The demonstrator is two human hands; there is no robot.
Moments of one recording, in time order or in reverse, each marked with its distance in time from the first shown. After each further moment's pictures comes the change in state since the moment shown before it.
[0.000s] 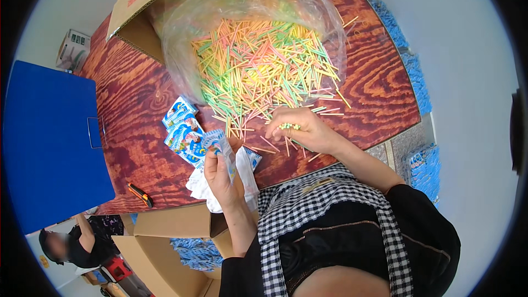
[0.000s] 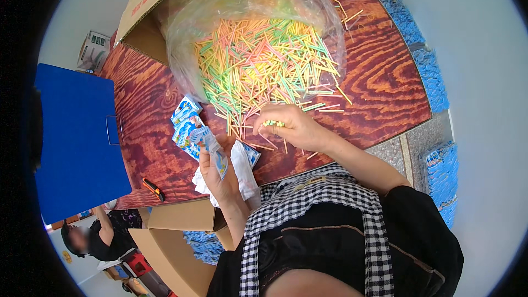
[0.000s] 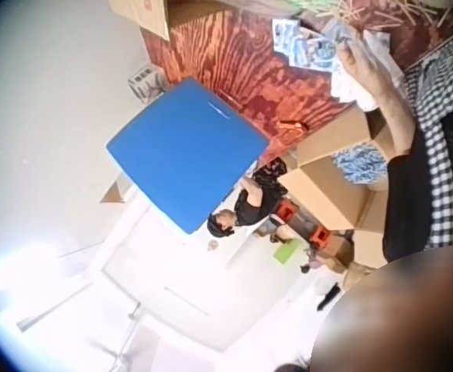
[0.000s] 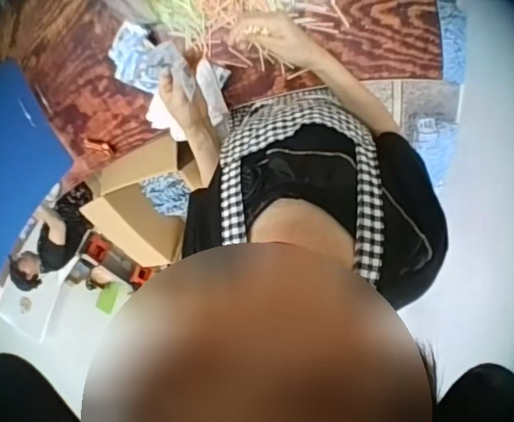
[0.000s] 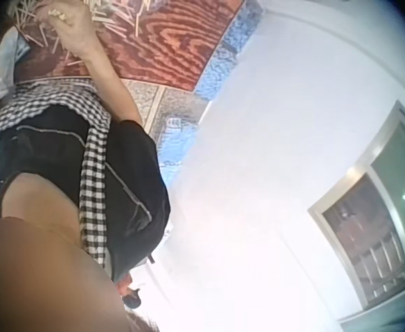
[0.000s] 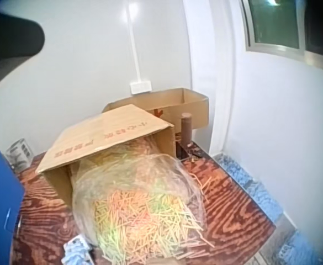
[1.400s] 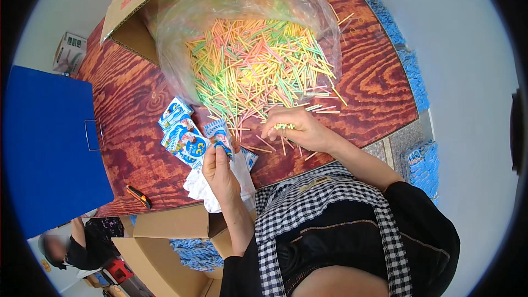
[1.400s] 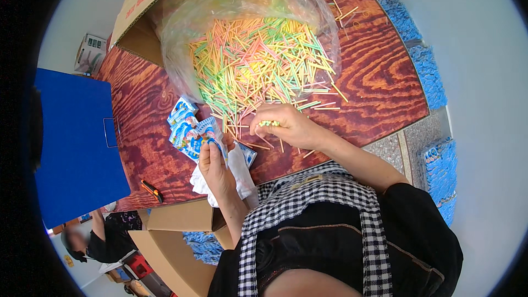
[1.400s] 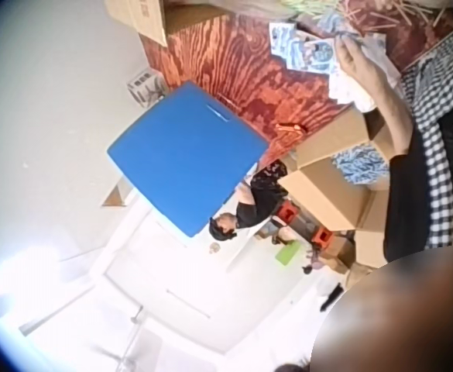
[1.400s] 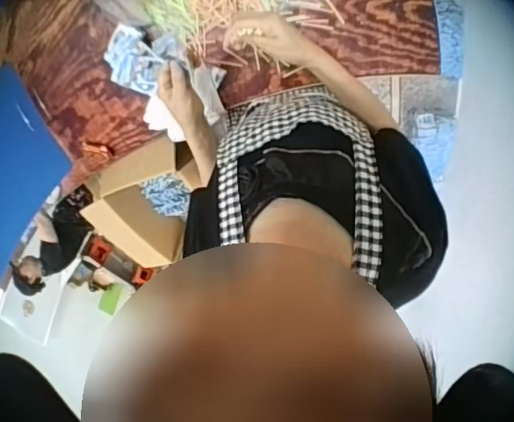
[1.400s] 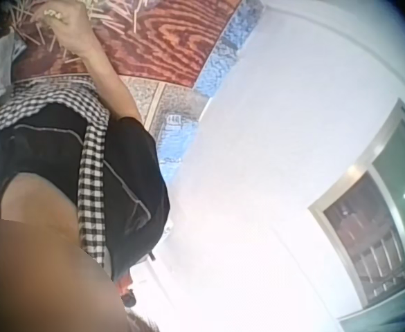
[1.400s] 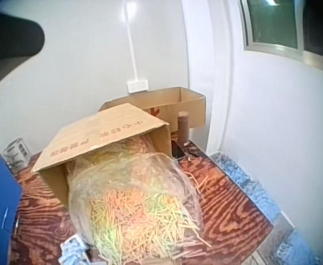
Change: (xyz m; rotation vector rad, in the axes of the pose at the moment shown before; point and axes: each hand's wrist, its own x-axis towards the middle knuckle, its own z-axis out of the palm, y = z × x) left_hand 0.002 -0.012 -0.010 0.268 0.138 -0.064; right_hand -0.002 0.007 0.001 -0.014 0.006 -0.009
